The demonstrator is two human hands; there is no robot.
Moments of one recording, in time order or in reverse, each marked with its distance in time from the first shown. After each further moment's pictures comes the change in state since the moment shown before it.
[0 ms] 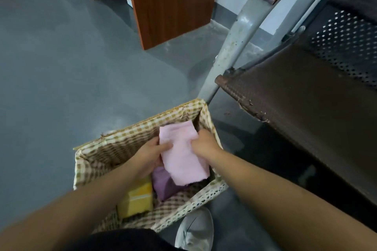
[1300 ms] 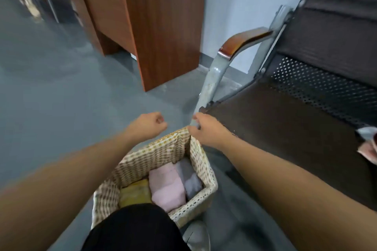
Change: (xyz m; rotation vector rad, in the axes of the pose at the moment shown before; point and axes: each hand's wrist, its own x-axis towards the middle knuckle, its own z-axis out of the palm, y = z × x) left_hand -0.095 0.173 0.070 1.445 0.325 0.354; right_hand -0.112 -0.074 -0.116 -0.407 0.169 -0.495
